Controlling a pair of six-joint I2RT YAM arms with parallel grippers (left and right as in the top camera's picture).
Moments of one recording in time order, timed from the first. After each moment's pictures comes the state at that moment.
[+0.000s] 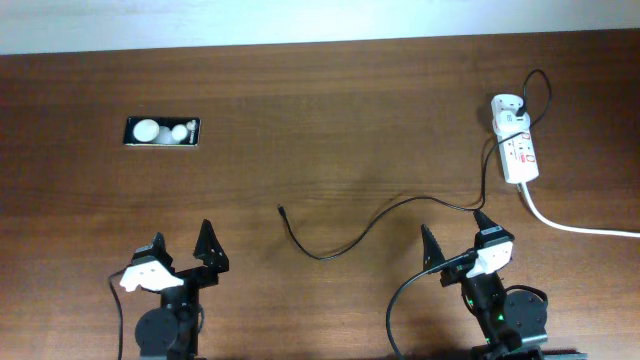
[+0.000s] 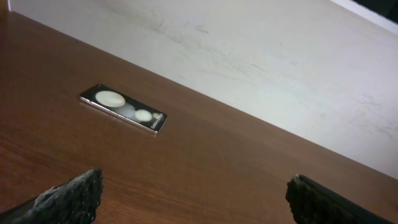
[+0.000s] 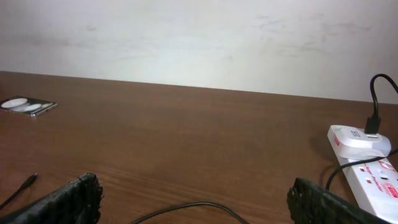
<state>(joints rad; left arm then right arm) -0.04 0.01 0.01 -0.07 -0.11 -0.40 0.11 0.02 0.01 -0.06 -0.13 0.02</state>
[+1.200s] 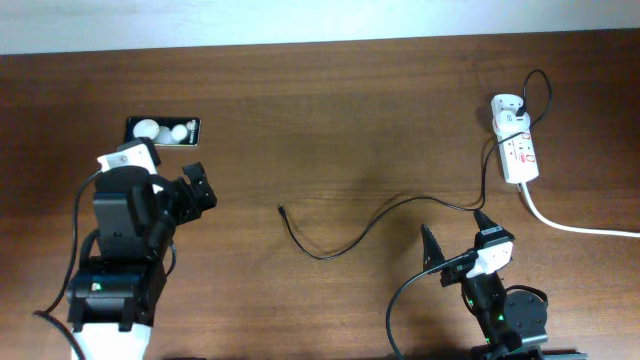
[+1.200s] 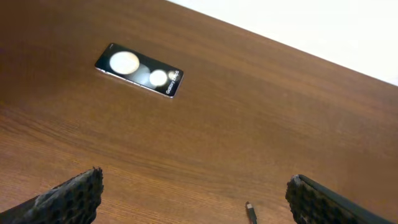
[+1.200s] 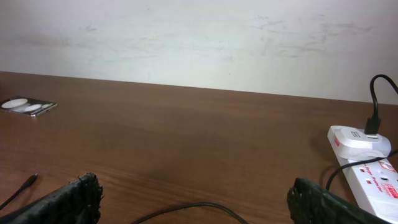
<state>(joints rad) -0.04 0.95 0.97 -0.65 -0.09 -0.33 0.11 0.01 0.01 -0.06 -0.13 0.02</state>
